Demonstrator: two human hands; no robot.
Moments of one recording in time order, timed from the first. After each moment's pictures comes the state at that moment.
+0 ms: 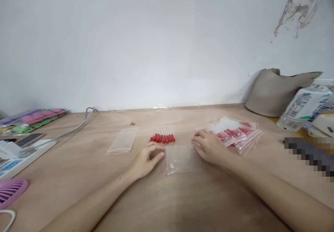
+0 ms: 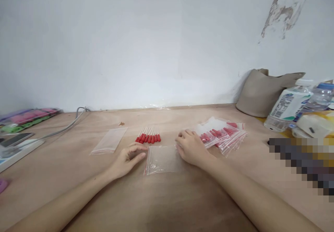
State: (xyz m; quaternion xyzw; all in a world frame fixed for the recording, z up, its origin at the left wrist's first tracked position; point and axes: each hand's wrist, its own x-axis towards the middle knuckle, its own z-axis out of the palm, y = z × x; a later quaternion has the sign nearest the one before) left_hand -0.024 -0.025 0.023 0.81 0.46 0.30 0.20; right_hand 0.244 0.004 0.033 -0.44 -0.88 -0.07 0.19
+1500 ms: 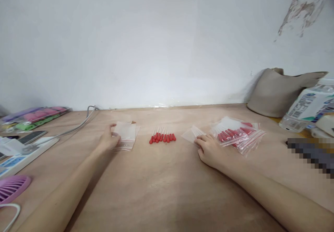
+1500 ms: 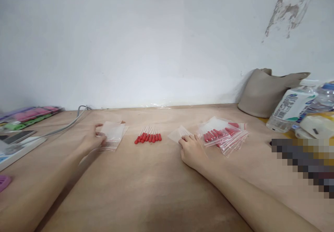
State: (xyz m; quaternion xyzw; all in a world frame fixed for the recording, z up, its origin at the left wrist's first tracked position) left_hand -0.173 0.043 0.033 0.58 0.70 0.40 0.05; right_hand 0.244 0.007 0.007 -0.51 -0.84 -0.06 0.17
